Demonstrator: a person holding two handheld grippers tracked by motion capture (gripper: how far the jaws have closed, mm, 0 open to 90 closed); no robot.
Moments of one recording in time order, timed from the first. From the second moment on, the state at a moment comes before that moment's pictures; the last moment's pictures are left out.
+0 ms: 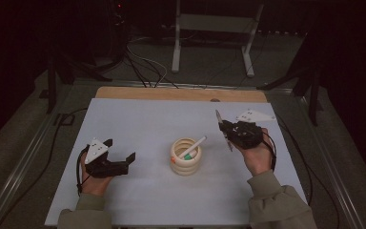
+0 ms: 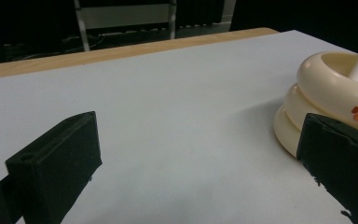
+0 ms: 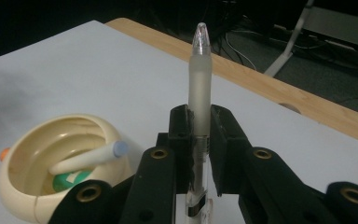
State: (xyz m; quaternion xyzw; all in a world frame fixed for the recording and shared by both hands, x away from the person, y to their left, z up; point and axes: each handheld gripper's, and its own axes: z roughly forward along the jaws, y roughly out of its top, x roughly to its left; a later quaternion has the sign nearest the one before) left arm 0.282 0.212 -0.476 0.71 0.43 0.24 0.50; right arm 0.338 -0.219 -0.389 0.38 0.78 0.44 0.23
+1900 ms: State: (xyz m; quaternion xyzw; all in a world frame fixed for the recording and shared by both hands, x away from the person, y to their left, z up) left arm 0.281 0.213 -0.476 0.71 0.43 0.24 0.50; right arm 0.346 -0.172 -0.371 0.35 0.77 0.48 0.22
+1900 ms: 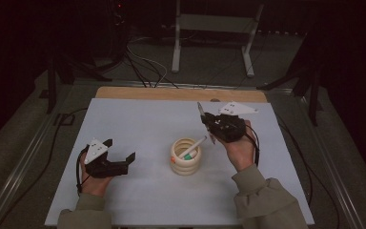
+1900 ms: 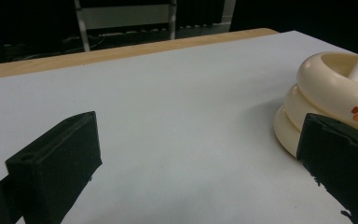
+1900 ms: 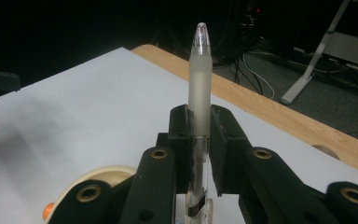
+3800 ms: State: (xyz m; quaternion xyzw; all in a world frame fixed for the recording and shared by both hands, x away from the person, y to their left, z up) left arm 0.281 0.214 -0.476 0.71 0.43 0.24 0.50; right arm 0.349 -0.138 -0.370 0.33 0.77 0.50 0.20
